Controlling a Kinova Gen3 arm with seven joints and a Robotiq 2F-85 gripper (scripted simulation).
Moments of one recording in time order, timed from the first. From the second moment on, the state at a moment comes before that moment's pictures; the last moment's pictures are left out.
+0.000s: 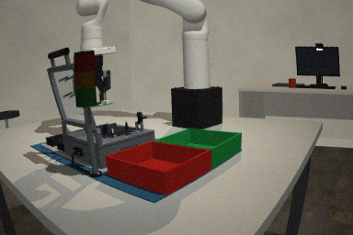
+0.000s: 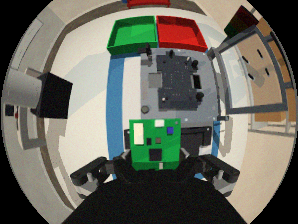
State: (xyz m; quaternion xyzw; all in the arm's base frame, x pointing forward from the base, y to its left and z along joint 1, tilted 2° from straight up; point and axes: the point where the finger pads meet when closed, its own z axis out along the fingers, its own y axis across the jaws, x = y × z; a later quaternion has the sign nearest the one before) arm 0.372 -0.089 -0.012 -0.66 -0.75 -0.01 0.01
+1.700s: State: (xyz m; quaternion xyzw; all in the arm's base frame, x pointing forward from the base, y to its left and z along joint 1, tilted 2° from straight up) arm 0.402 0.047 0.003 -0.66 -0.75 -0.01 0.01
